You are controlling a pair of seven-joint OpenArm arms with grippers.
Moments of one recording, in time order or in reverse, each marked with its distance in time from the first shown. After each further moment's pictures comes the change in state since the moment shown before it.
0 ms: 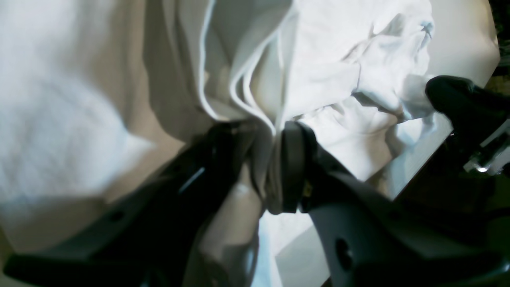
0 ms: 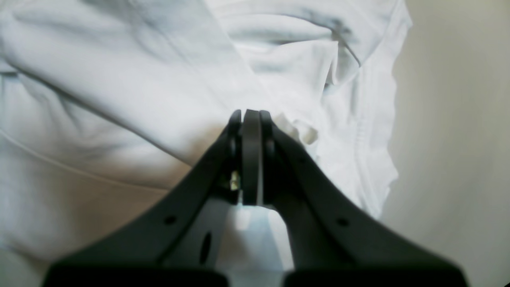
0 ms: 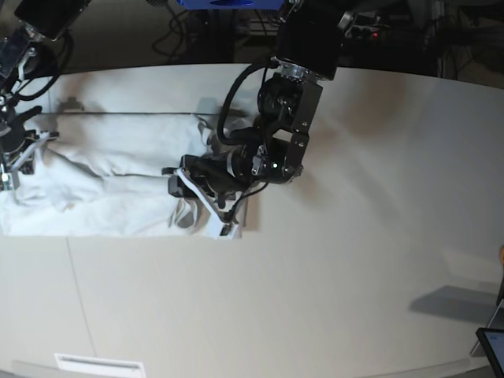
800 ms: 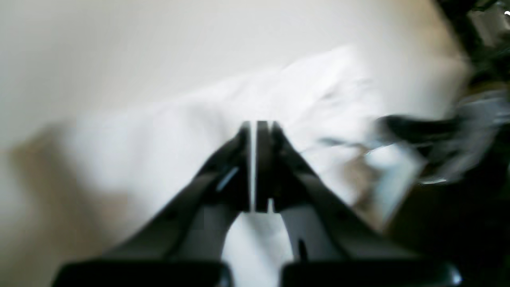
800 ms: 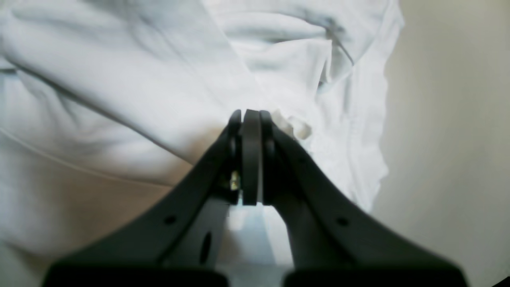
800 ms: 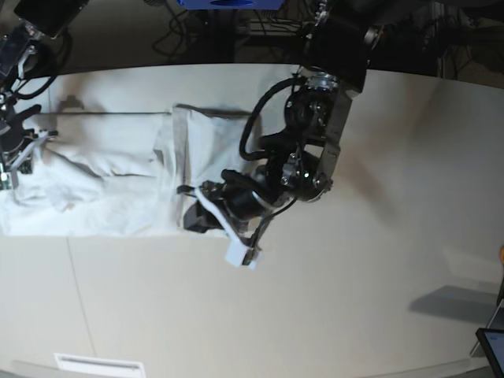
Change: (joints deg) left arm -1.5 -9.8 1.8 10.1 -2.6 0.0 -4.2; right arm -0.5 0.0 -0.1 2.5 -0.2 0.0 -0.2
